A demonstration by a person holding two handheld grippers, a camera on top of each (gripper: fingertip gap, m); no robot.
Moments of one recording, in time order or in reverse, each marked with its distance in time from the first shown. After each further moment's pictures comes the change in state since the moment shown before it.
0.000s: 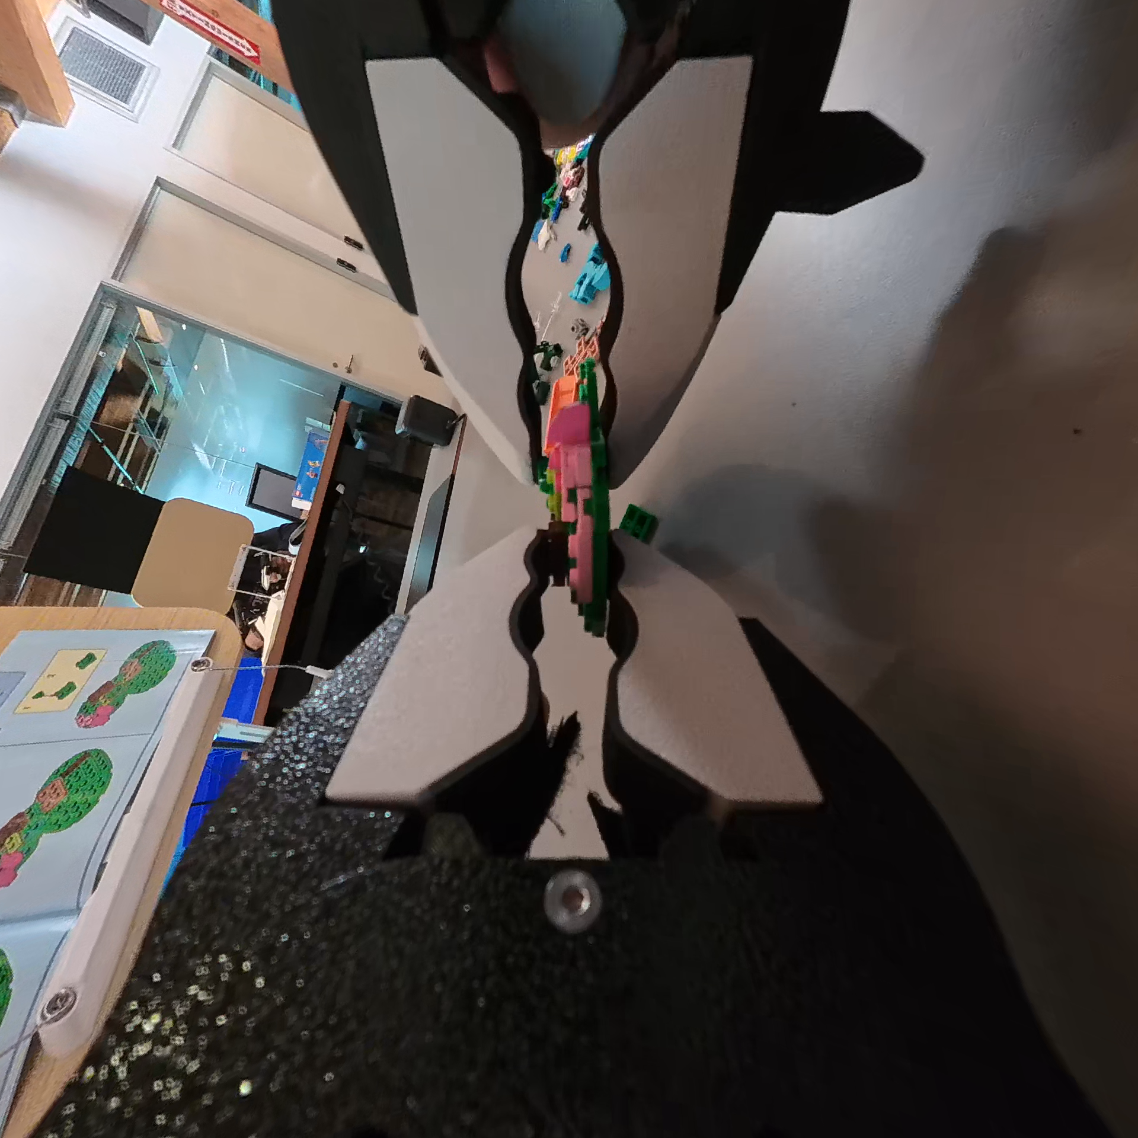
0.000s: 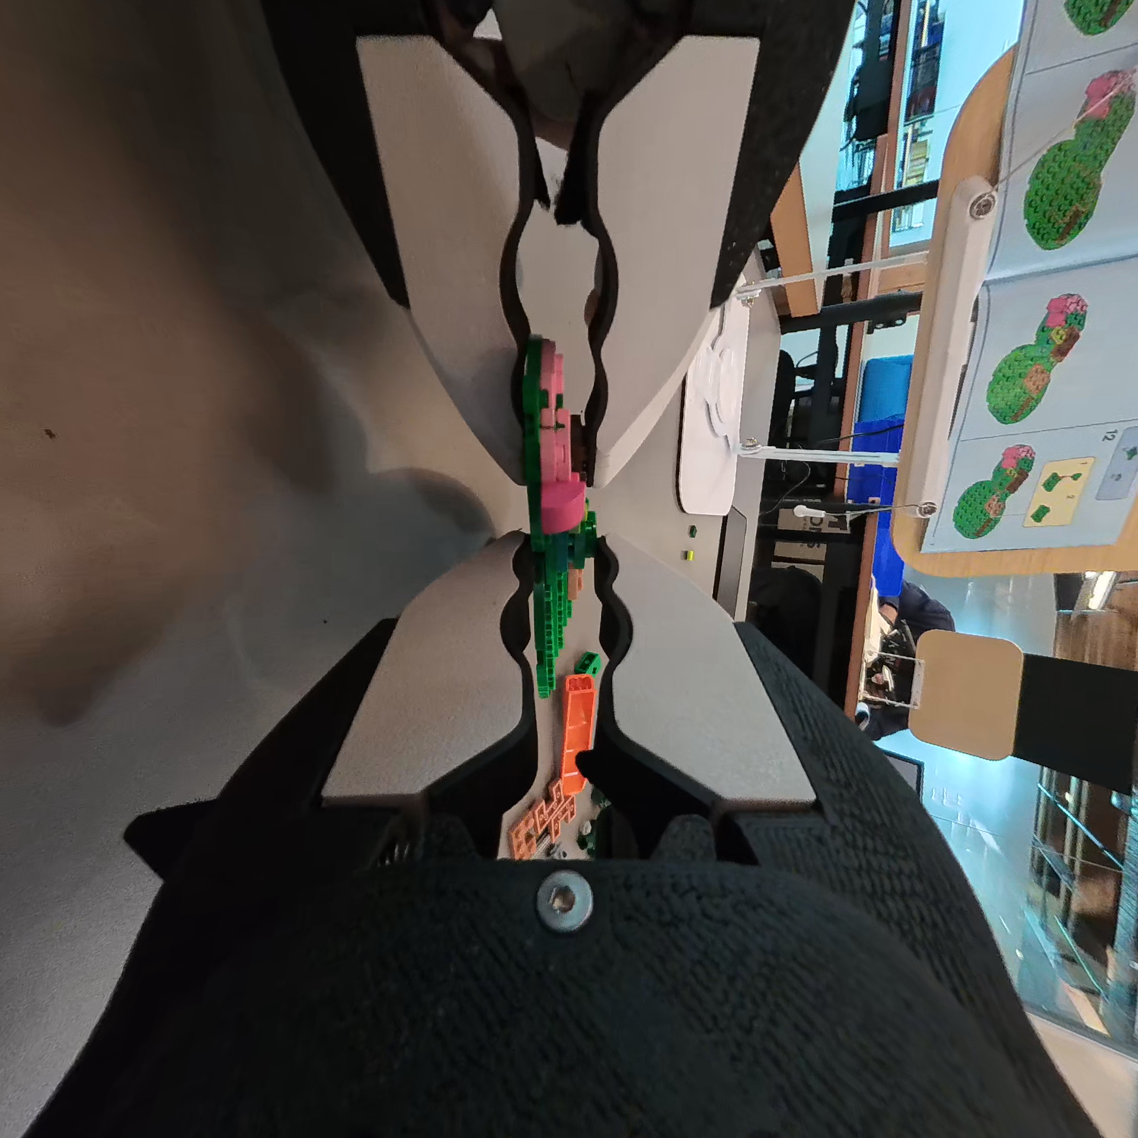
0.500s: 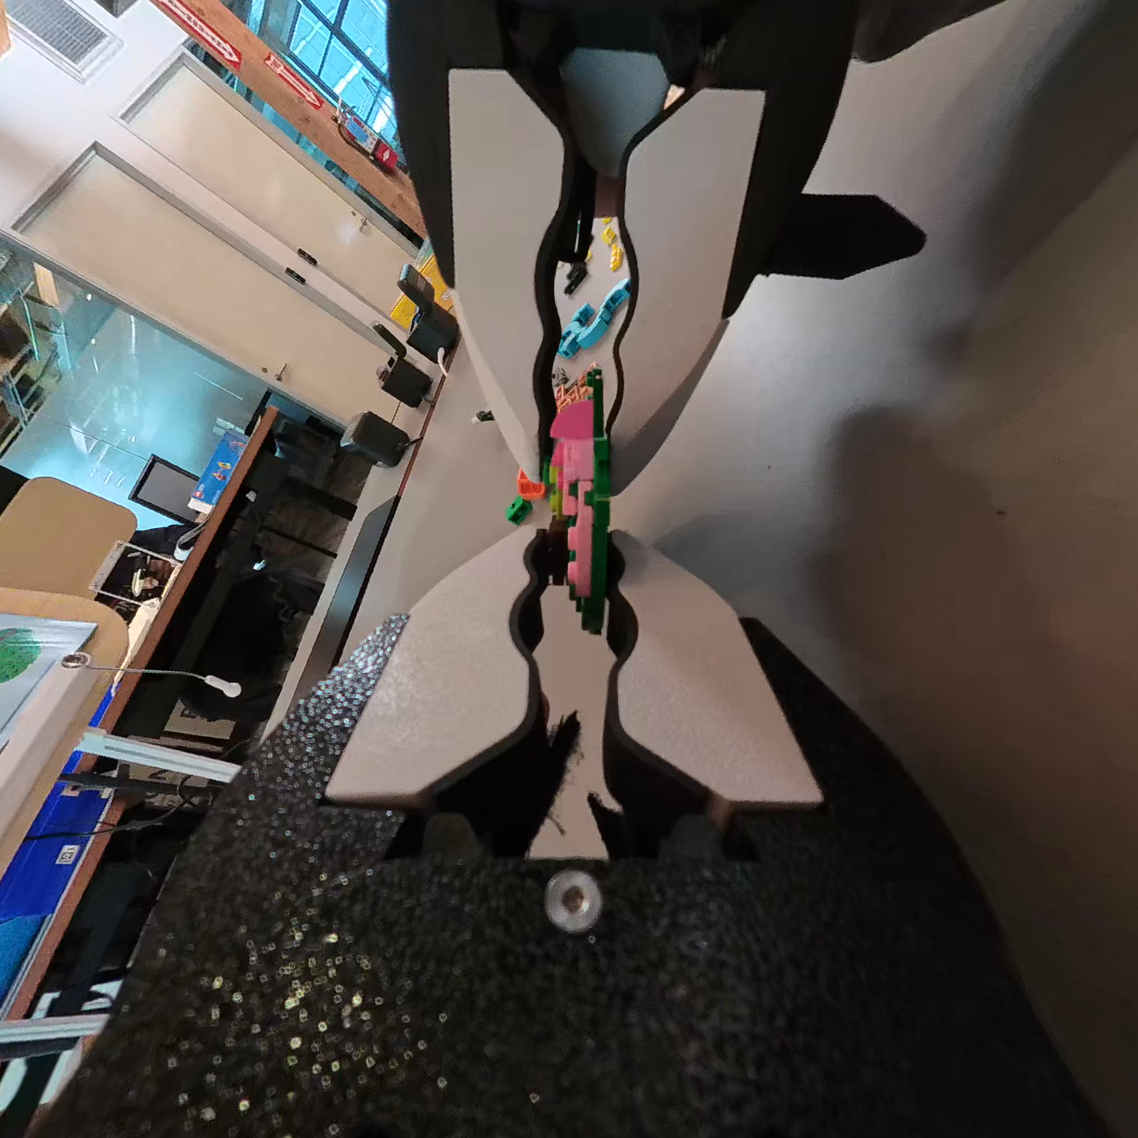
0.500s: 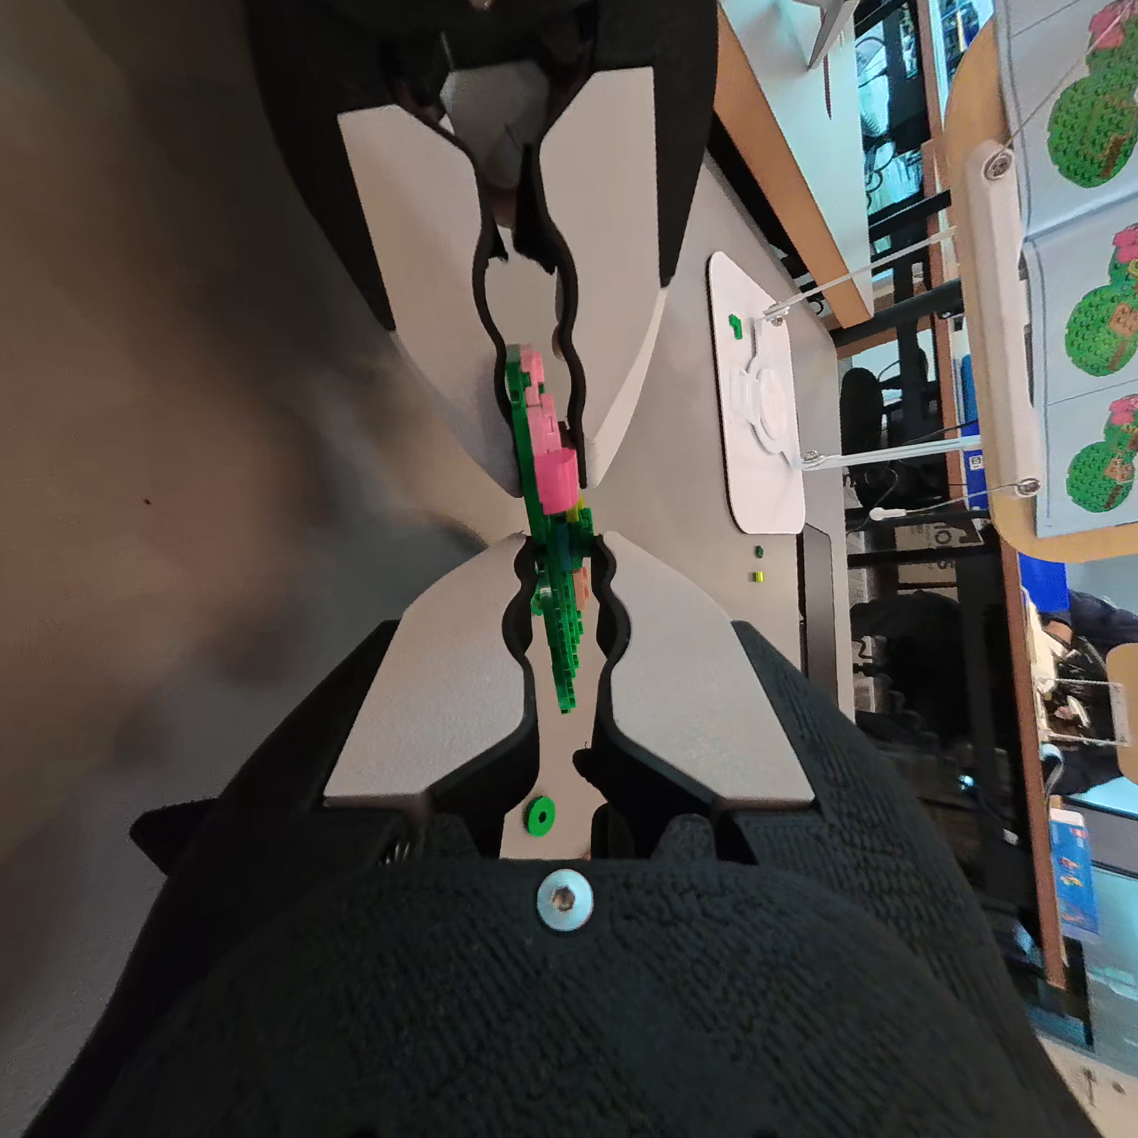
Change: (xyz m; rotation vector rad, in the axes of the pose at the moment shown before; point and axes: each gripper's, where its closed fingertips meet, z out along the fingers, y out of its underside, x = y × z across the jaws) left arm -0.002 -0.008 -0.004 0.104 0.079 -0.198; right arm 0.002 -0.006 -0.009 0.129 -0.104 0.215
